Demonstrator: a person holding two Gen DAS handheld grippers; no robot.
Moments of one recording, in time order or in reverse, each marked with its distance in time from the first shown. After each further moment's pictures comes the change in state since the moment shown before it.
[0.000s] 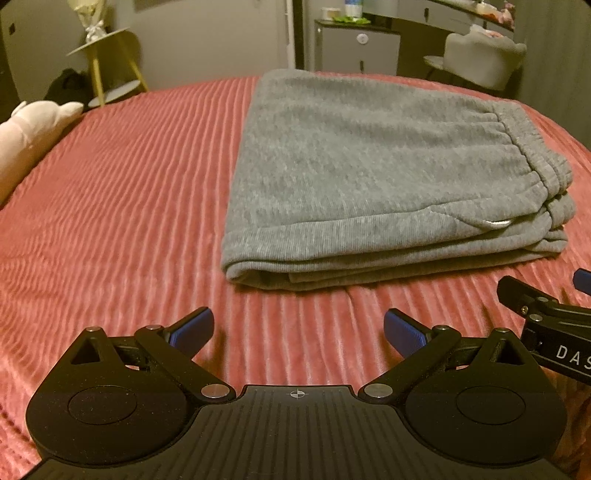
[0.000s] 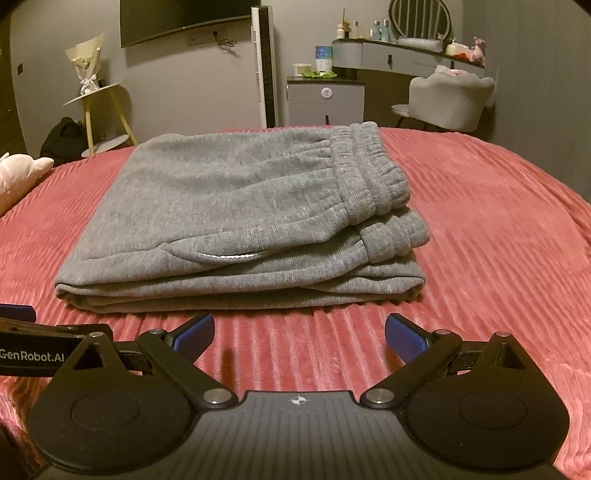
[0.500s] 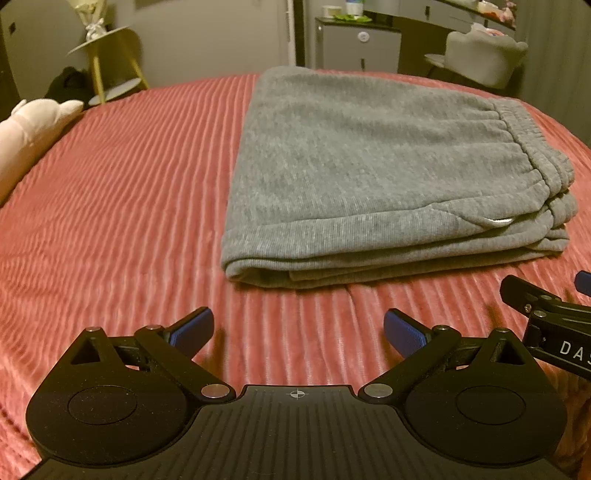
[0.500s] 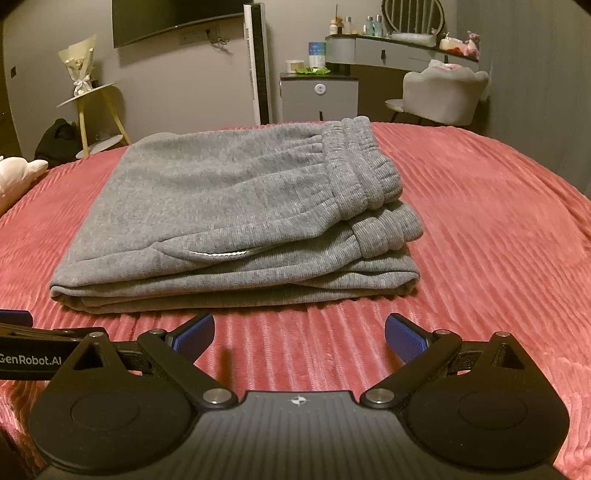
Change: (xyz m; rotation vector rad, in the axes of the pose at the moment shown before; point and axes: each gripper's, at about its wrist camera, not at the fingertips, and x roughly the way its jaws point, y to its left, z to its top) left arm 0.002 0.000 -0.001 -0.001 0.005 0.001; right arm 0.003 -0.002 0.000 0.021 0.014 -0.007
